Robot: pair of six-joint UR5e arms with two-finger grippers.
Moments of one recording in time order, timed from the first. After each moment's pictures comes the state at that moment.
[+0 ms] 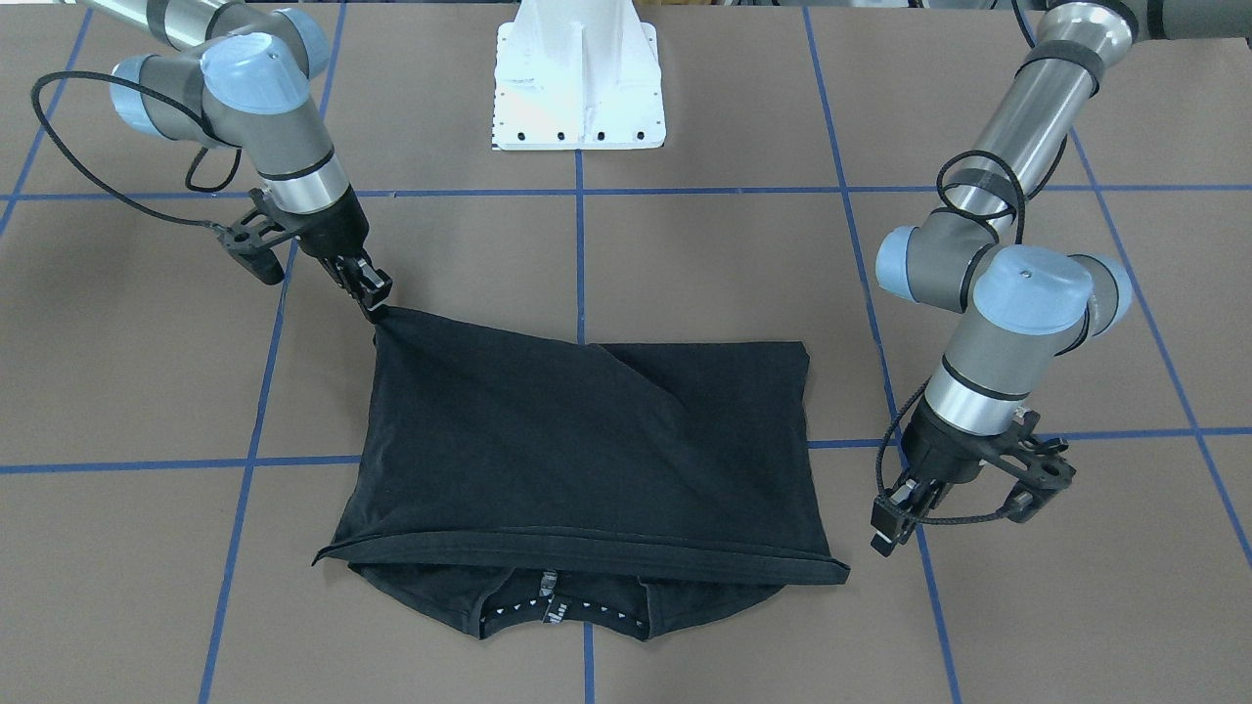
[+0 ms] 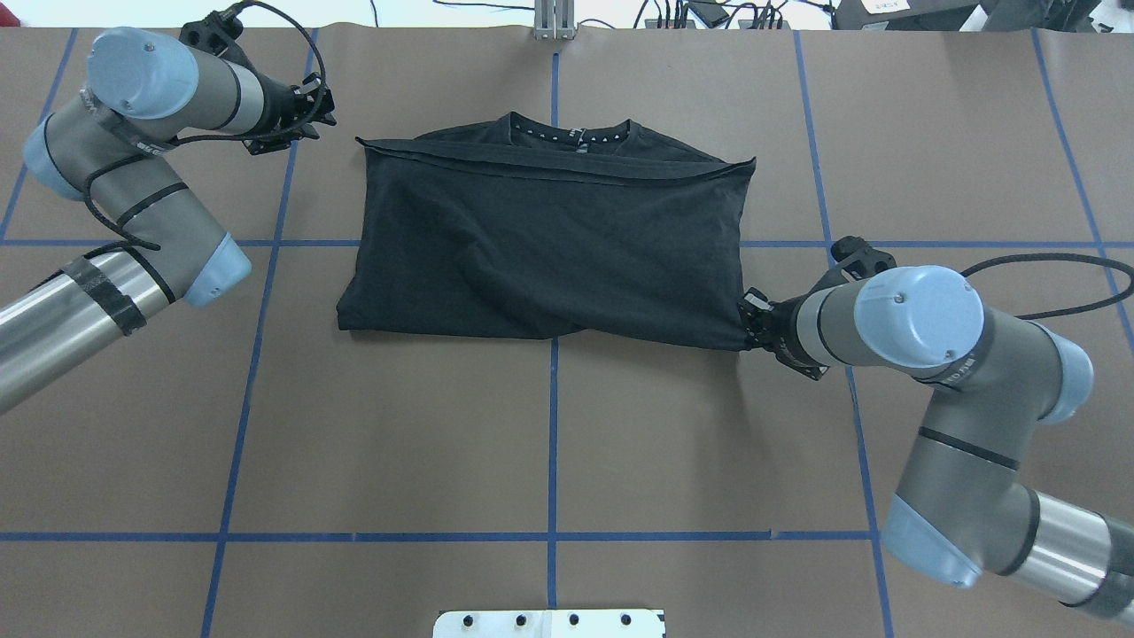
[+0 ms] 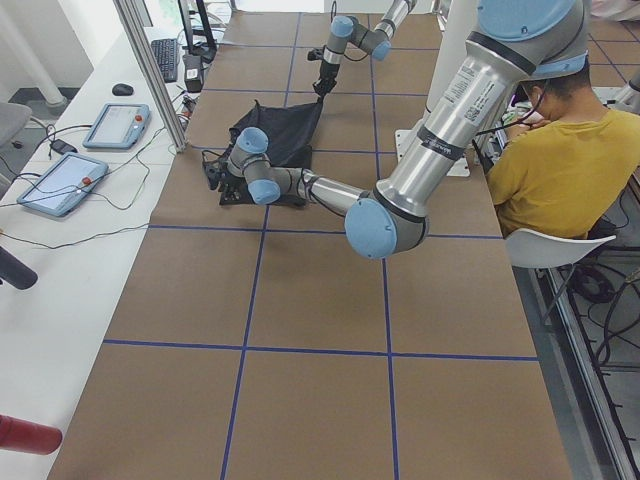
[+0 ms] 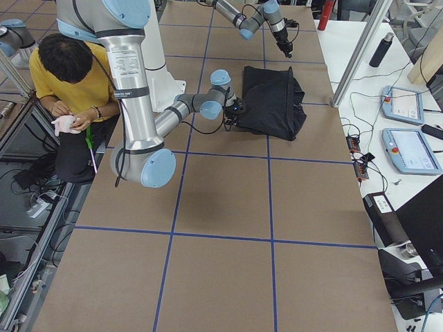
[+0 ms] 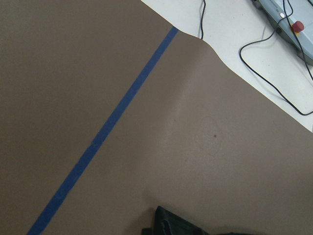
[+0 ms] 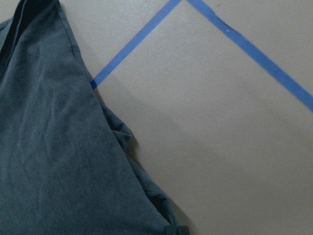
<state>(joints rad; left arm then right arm) -0.91 -2.17 -1.21 -2.38 -1.83 -1.61 0.52 -1.41 1.95 -1.22 1.71 1.98</state>
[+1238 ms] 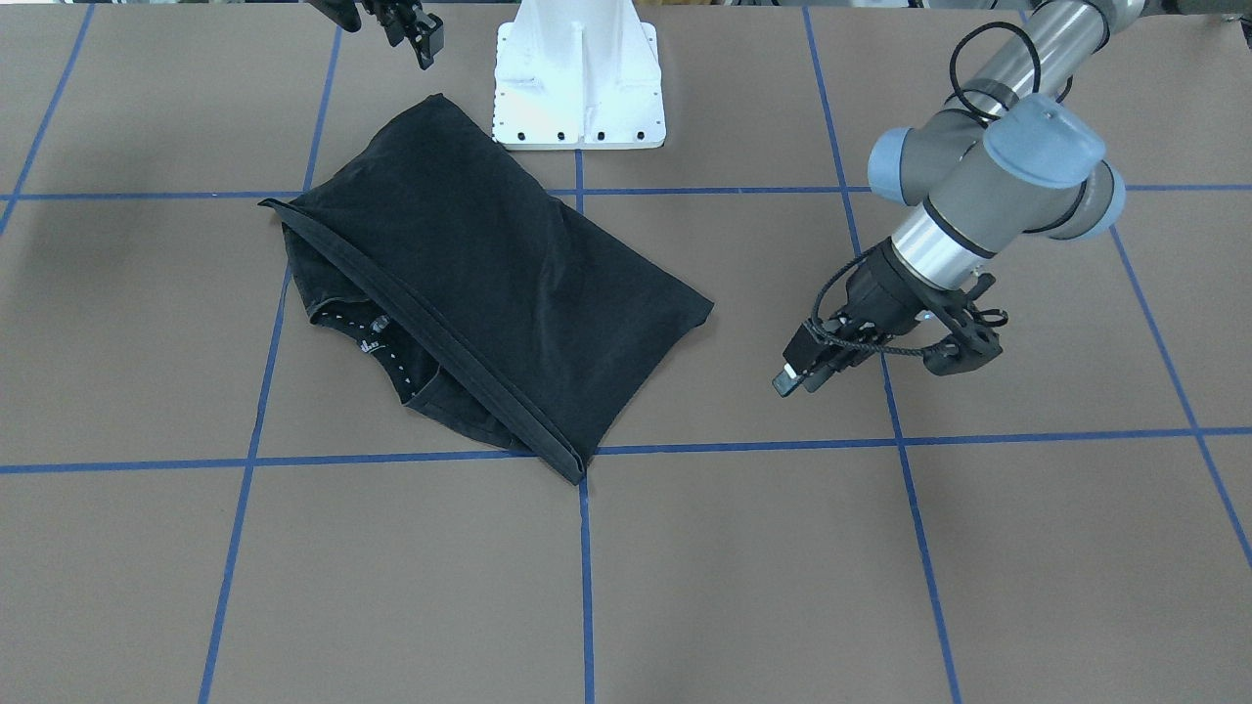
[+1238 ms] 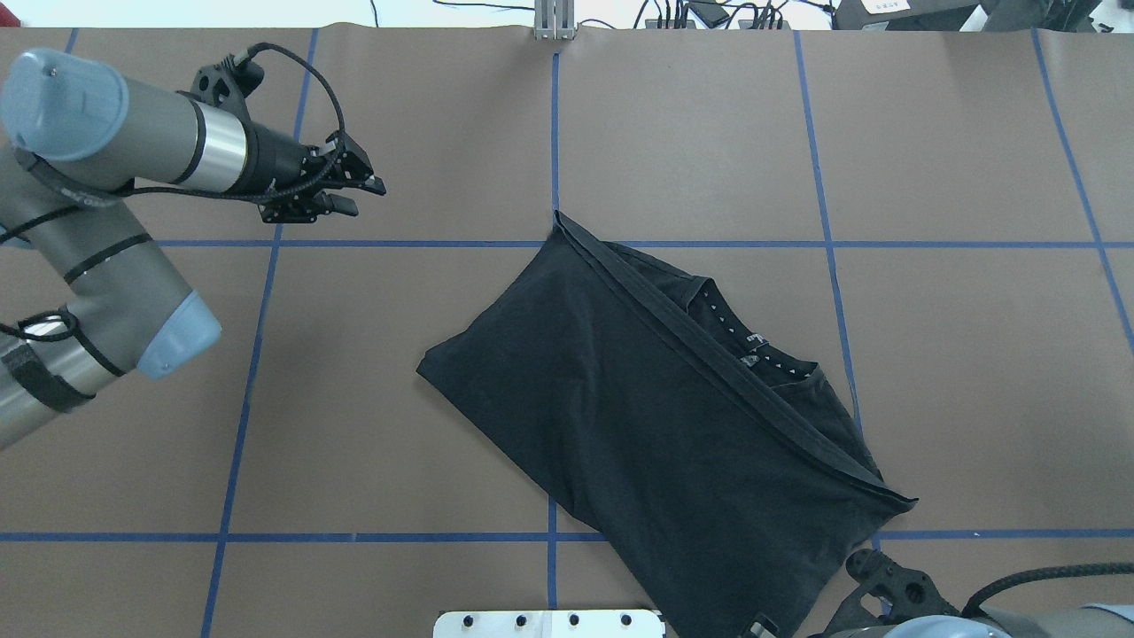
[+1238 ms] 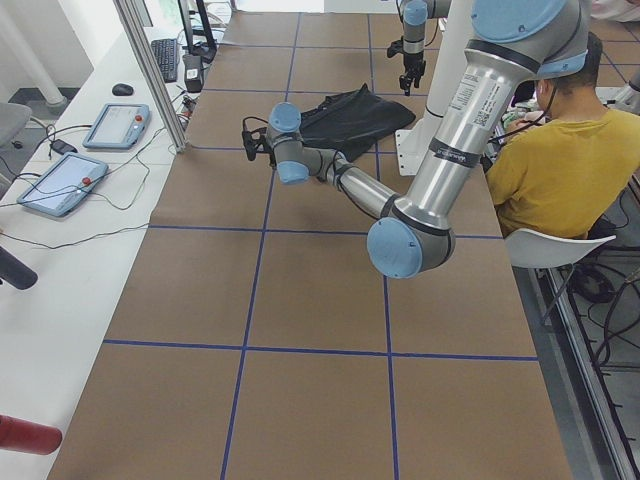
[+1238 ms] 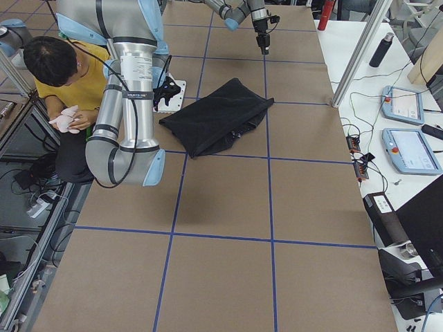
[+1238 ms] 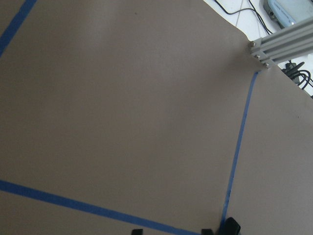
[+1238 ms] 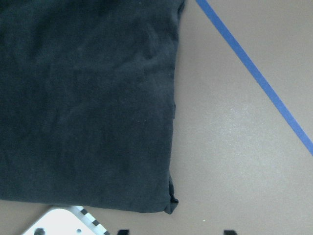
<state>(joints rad) -0.82 -1.99 -1.63 -2.36 -2.07 -1.64 -0.04 -1.48 2.44 -1.76 1.67 2.35</state>
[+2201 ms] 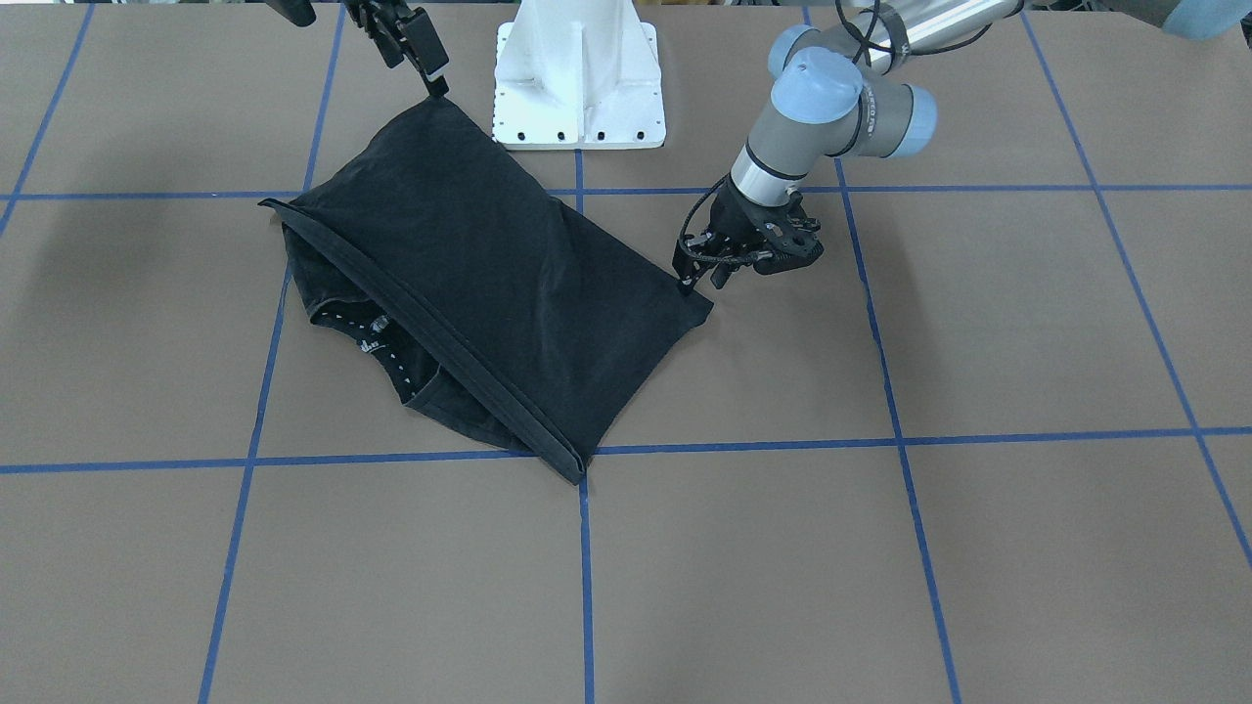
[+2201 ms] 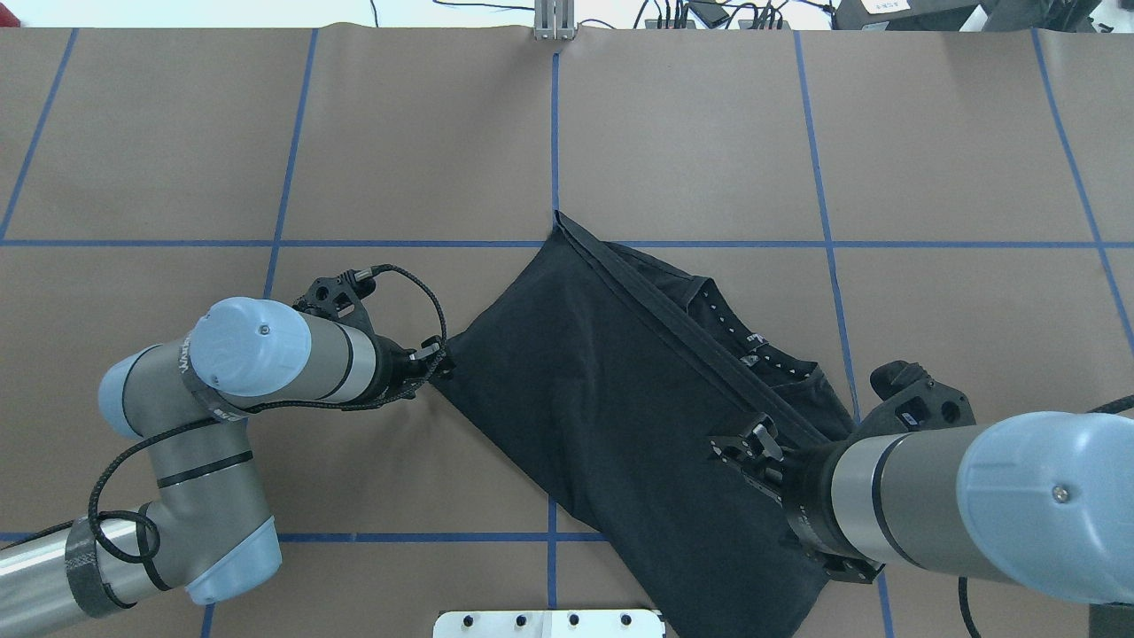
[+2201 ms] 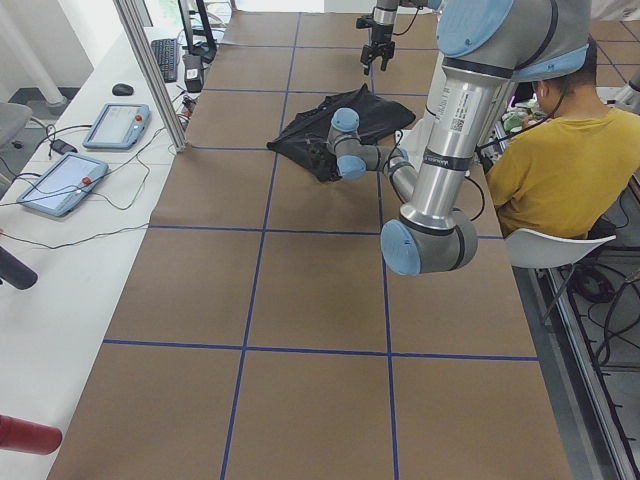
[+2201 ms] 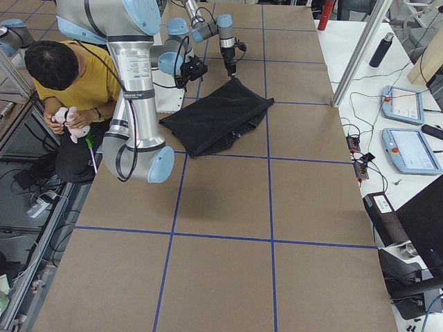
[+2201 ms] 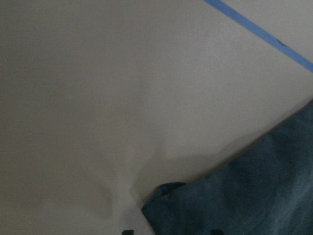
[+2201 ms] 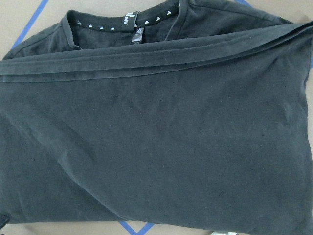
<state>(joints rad) -0.45 -1.94 -1.75 -2.09 -1.79 -1.73 0.26 -1.34 2.48 -1.76 1.68 2.25</state>
